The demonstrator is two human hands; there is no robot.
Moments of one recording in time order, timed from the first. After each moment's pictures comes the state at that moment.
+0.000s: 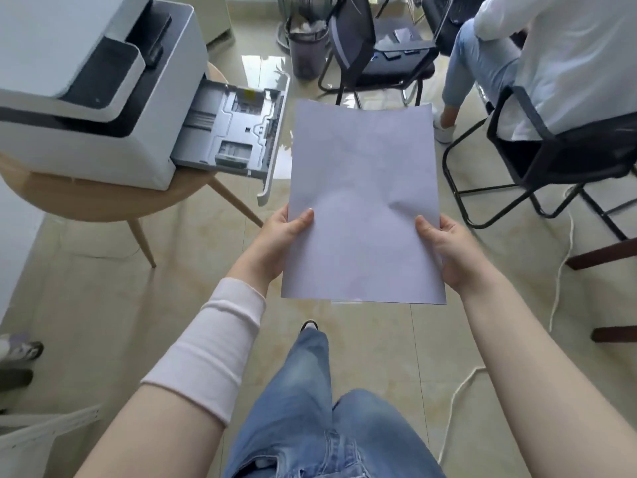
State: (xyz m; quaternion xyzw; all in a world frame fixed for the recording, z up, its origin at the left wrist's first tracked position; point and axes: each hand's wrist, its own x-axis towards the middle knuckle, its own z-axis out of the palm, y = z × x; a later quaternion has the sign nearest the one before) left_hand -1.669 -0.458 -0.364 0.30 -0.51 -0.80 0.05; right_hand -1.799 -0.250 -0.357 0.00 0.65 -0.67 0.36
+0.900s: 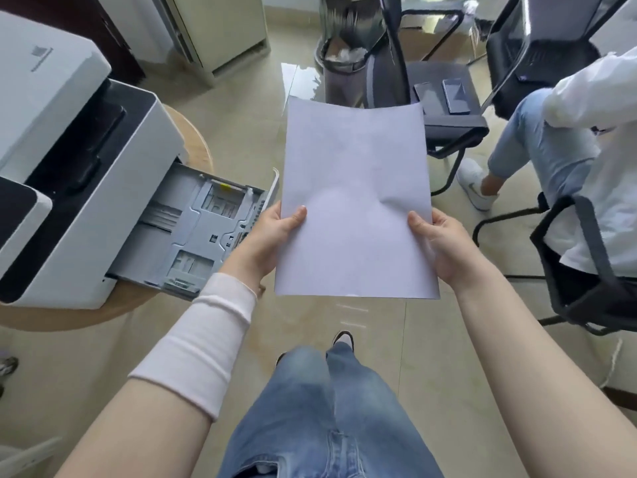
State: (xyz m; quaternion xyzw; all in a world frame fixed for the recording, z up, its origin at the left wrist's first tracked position) left_hand -1.988 -0.621 -0.372 0.37 -0.47 -0.79 0.11; right_hand -2.158 -0.444 -0.365 -0.05 0.64 -0.62 0.45
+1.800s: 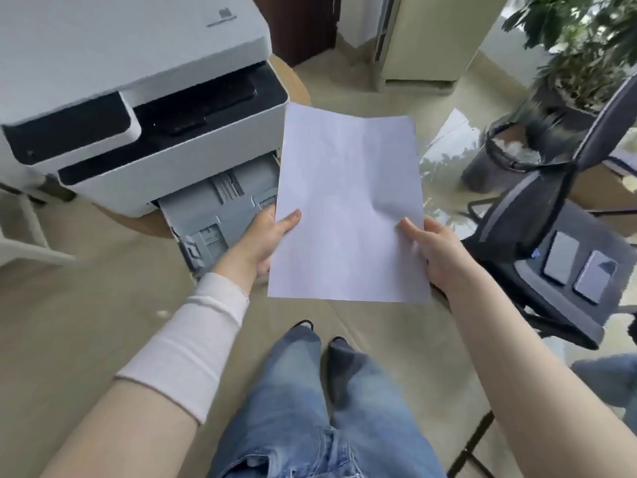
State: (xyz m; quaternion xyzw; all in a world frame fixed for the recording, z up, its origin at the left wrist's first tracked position) left_hand -2.017 -0.695 -0.376 0.58 -0.32 -0.67 0.33; right_hand -2.256 -0.677 -0.359 -0.25 0.63 -0.37 0.63
